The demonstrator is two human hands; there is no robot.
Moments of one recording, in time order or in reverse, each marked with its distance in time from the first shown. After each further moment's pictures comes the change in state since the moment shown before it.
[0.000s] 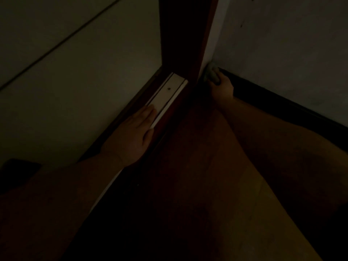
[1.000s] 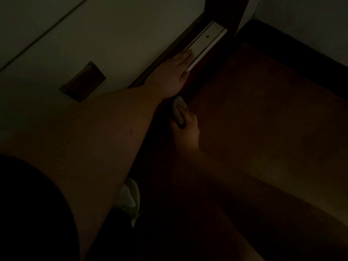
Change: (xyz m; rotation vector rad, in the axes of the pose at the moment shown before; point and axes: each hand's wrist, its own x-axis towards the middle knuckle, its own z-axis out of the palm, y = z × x) left_hand 0.001 0.010 -0.014 0.058 -0.096 -0.092; right_hand -0.332 0.025 0.120 0.048 -0.221 0.006
